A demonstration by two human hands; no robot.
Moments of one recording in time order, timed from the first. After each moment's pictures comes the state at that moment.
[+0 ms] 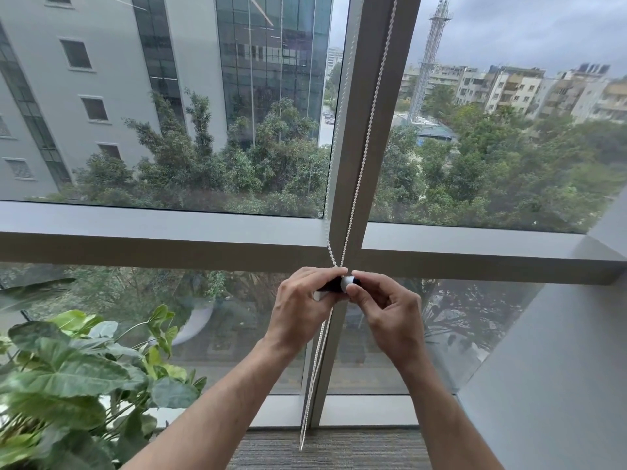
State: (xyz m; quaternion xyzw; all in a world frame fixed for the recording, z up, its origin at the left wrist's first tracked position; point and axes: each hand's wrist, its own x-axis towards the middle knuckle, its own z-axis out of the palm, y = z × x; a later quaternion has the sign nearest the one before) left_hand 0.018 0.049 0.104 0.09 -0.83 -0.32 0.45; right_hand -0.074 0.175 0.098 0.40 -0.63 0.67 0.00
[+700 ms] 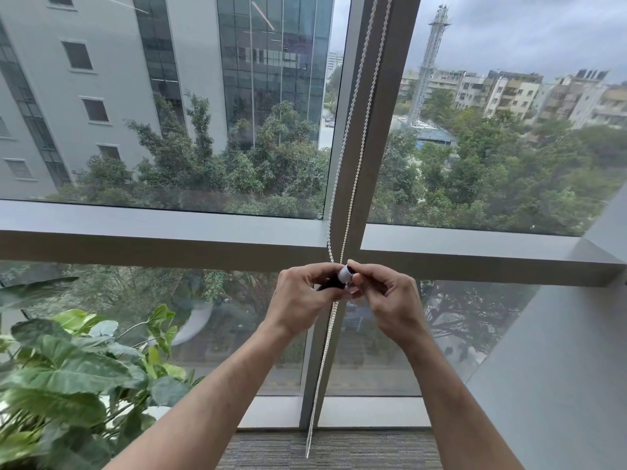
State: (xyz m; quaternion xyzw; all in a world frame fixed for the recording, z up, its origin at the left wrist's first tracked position) left_hand 0.009 0.039 0.110 0.07 -0.78 -0.52 0.32; right_hand -0.095 0.177 0.117 0.44 -0.67 0.60 -0.02
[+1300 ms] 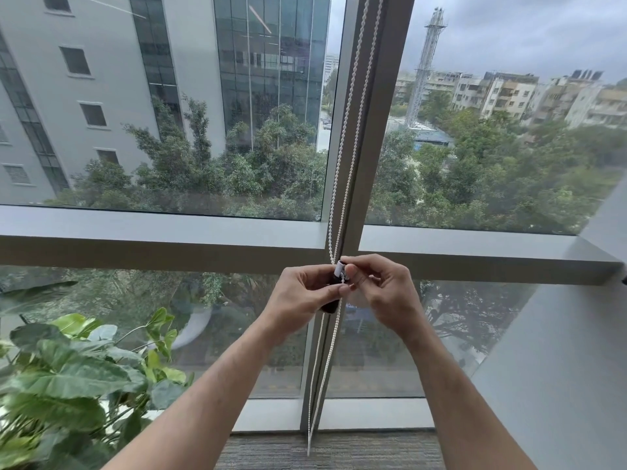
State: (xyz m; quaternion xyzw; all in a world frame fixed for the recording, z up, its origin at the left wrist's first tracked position) left_hand 0.004 0.039 0.112 0.03 -0.67 -0.71 0.23; right_hand -0.107 0.172 0.128 0.46 -0.65 0.61 -0.03
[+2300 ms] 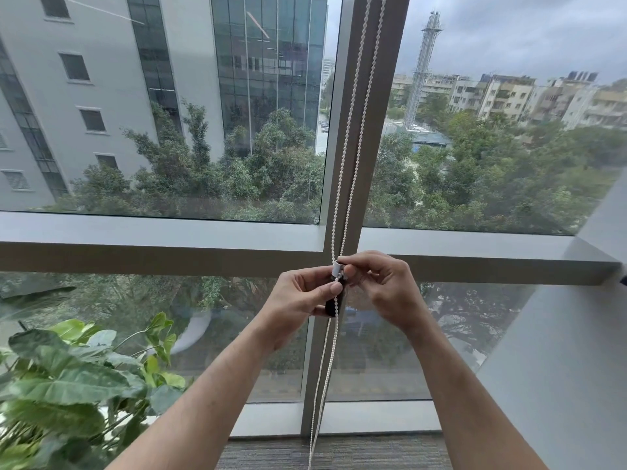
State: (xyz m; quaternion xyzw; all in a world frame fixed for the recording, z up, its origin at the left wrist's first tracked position) left_hand 0.022 0.029 0.107 0.02 -0.62 -0.76 0.19; right_hand -0.107 0.164 0.130 0.51 -0.62 0.59 -0.02
